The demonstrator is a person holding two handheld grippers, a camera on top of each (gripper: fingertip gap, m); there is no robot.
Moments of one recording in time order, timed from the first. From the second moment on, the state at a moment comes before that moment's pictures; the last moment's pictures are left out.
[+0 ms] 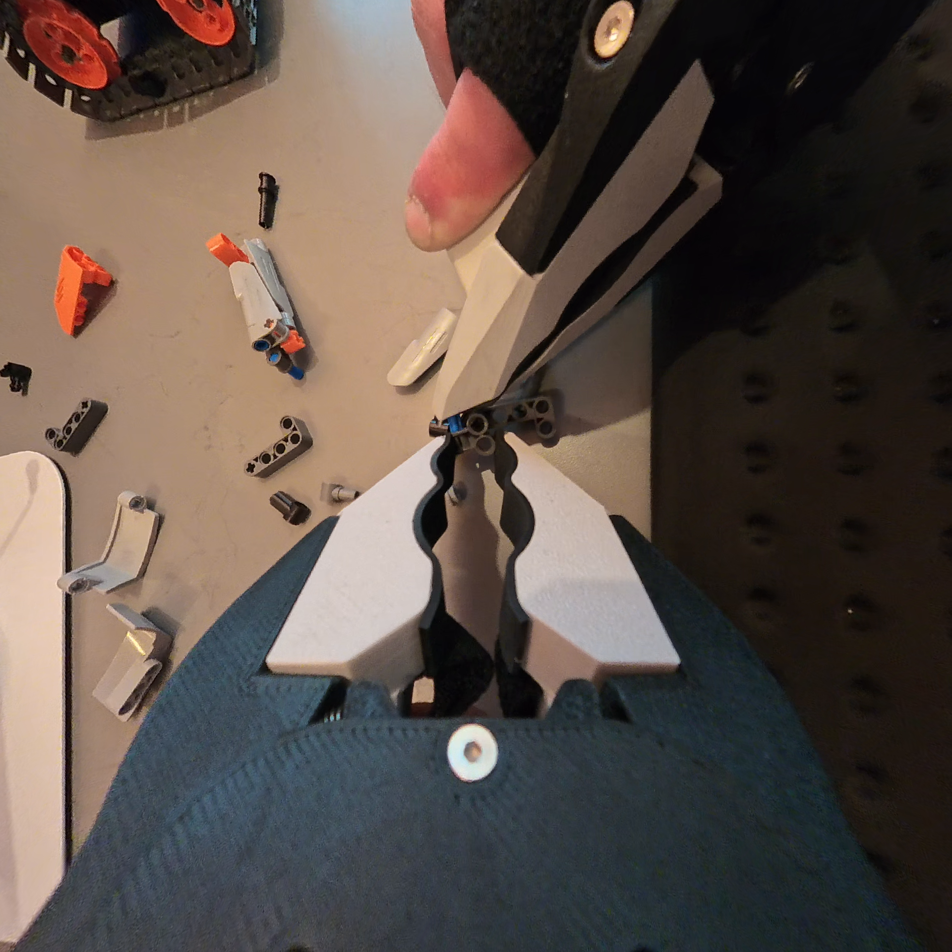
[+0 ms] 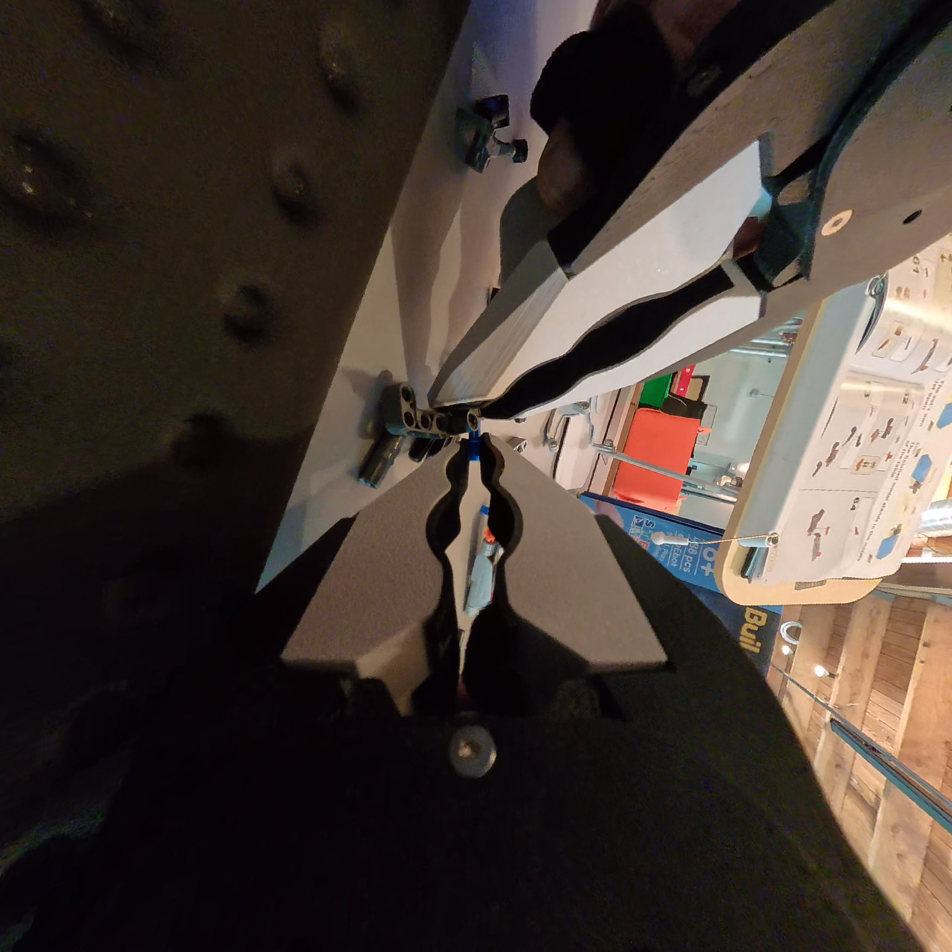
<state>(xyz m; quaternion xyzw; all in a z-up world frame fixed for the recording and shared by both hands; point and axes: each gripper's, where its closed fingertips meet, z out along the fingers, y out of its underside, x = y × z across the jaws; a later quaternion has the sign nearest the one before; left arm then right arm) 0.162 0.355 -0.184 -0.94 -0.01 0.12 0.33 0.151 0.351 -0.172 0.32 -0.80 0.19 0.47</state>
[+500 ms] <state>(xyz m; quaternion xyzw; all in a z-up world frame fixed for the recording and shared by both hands) 0.161 0.356 -0.187 -0.94 0.01 0.13 0.31 0.152 0.350 -0.176 0.38 -0.79 0.19 0.44</state>
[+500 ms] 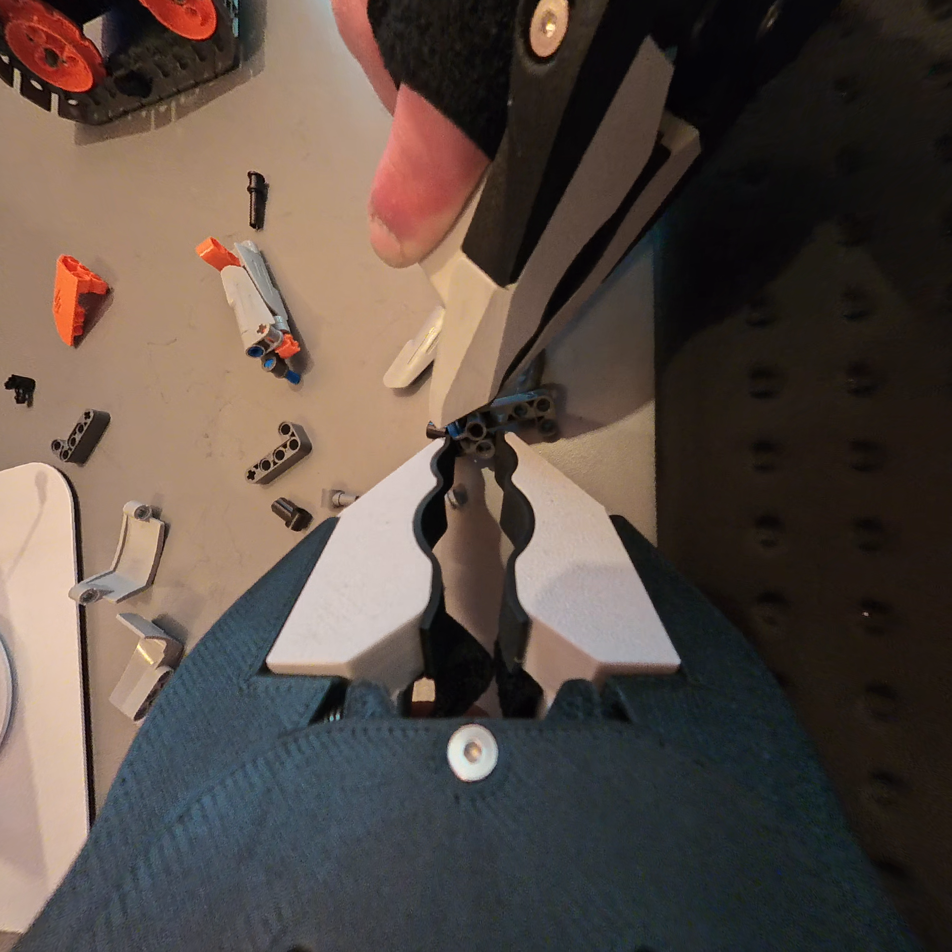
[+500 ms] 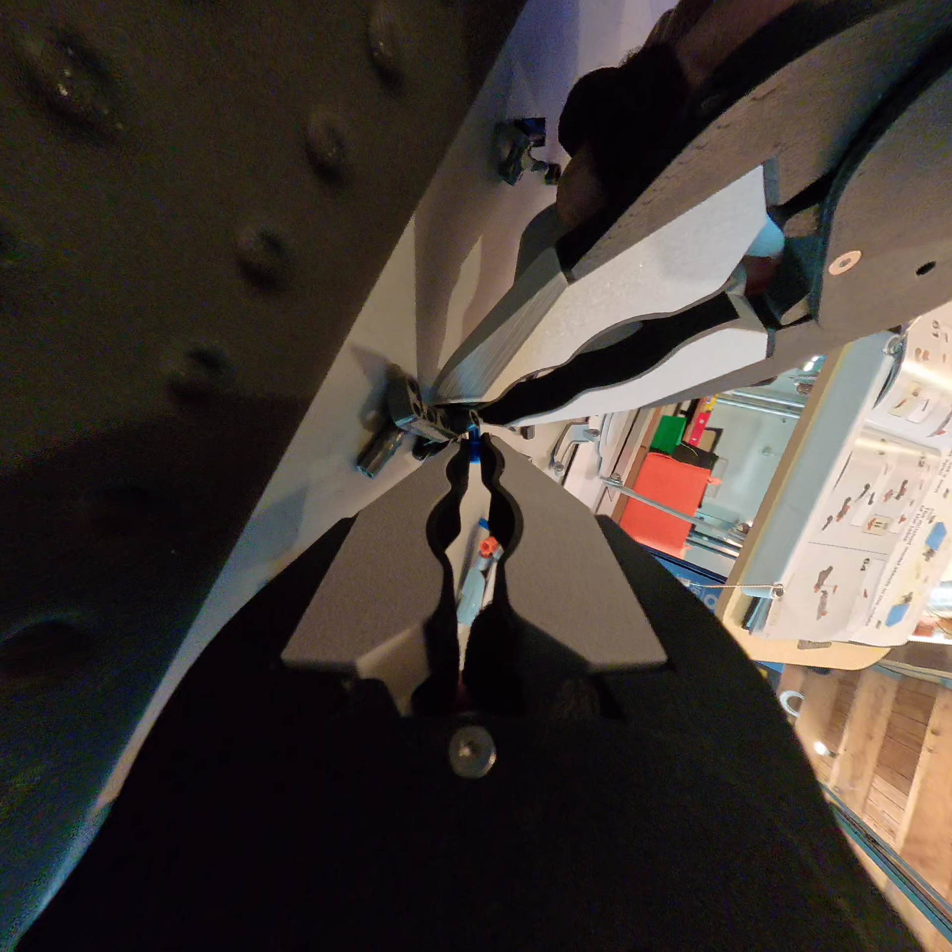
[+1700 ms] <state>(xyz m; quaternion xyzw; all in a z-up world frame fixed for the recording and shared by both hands) 0.157 0.360 -0.186 -0.94 0.01 0.16 0.31 0.154 0.363 -0.167 0.17 -0.90 0.38 0.14</state>
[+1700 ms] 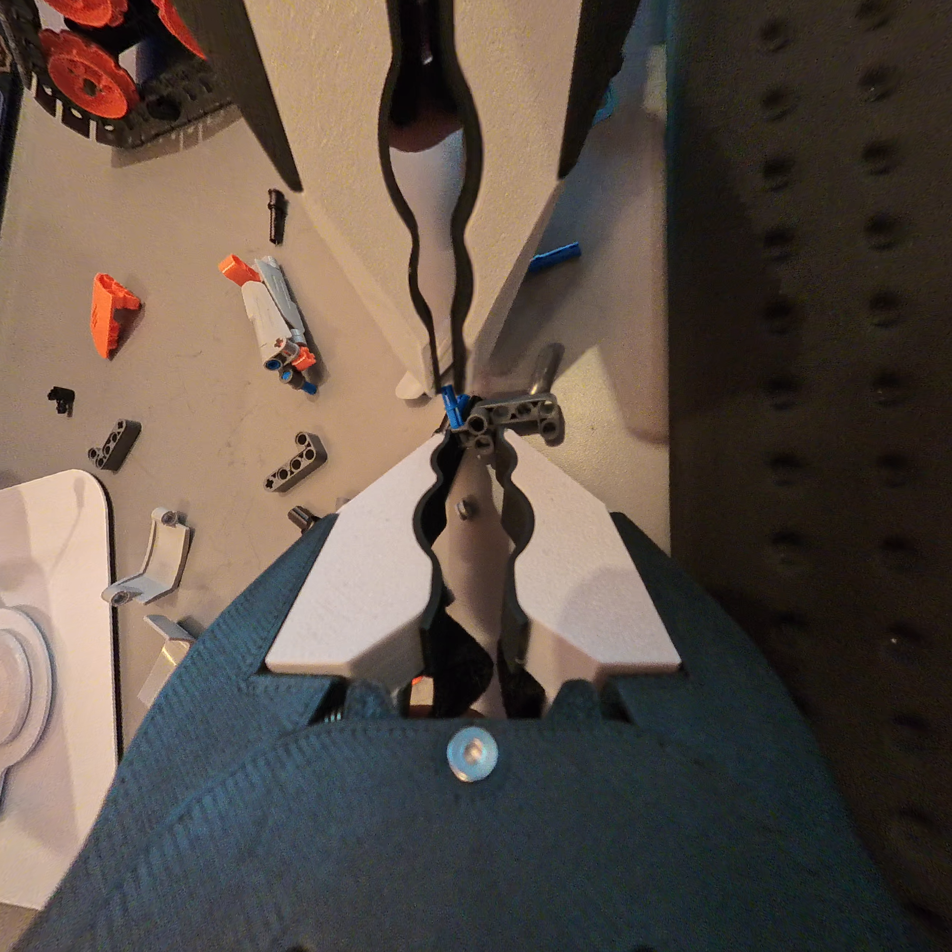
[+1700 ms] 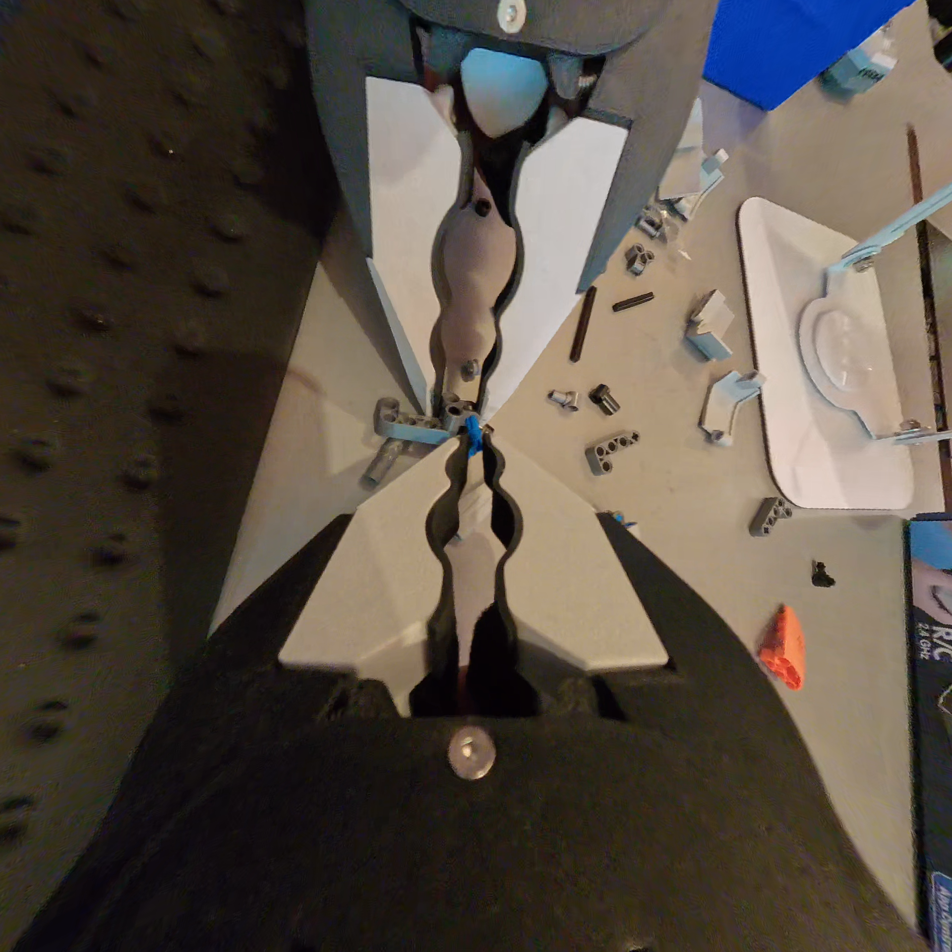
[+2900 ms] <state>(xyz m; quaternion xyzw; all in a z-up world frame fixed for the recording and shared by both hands) 0.156 0.365 -0.187 -0.93 0.04 0.20 0.31 0.156 0.363 -0.165 0.13 -0.90 0.41 0.05</state>
